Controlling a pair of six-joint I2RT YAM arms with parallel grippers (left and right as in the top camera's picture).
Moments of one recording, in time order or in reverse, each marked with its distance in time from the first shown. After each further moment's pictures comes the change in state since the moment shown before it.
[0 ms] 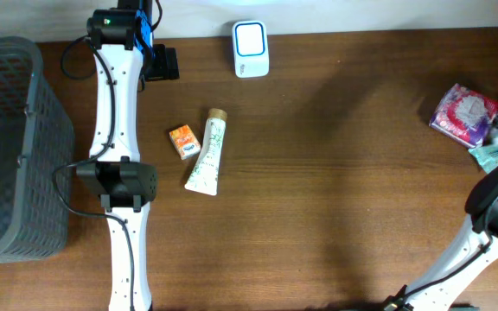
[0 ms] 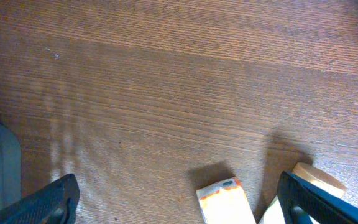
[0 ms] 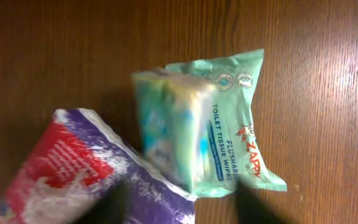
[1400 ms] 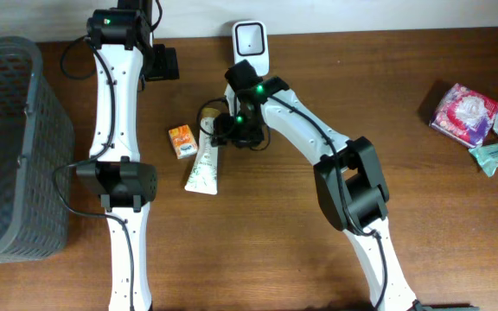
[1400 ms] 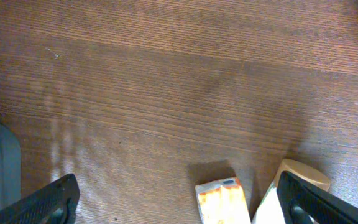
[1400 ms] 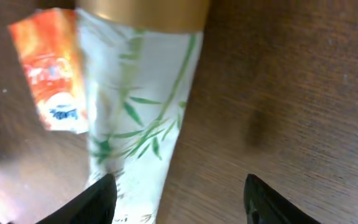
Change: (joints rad) left arm 0.000 0.000 0.000 0.000 0.000 0.000; right arm 1.095 0.163 -0.008 0.139 -0.769 -0.559
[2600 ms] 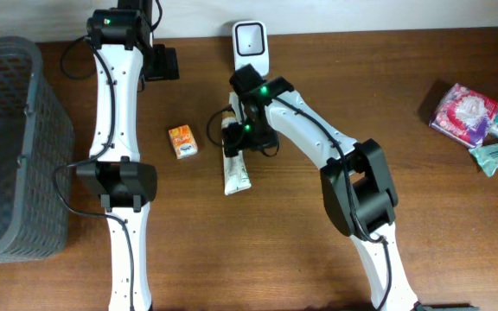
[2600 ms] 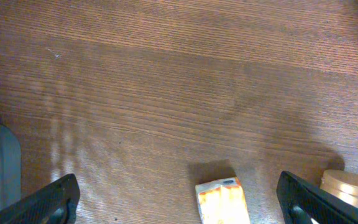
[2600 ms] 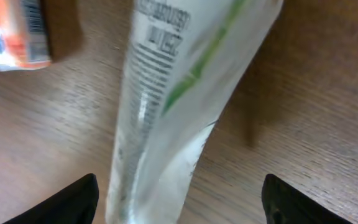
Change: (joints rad) left arm 0.000 0.000 0.000 0.000 0.000 0.000; right arm 0.002 -0.069 -0.081 -0.101 0.168 -0.196
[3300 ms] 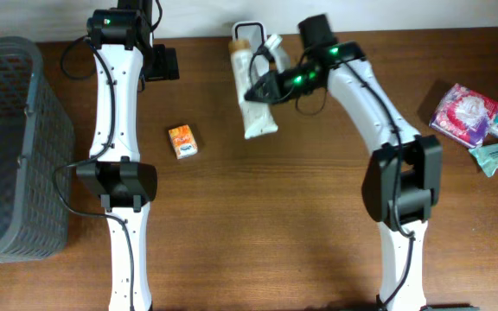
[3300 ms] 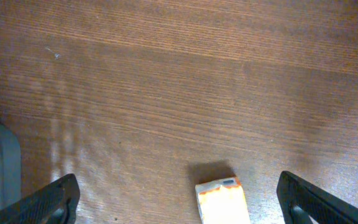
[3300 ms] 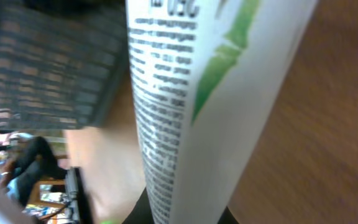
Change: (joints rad) left arm 0.000 0.000 0.000 0.000 0.000 0.000; right arm -0.285 -0.069 0.100 0.137 -0.667 -0.250
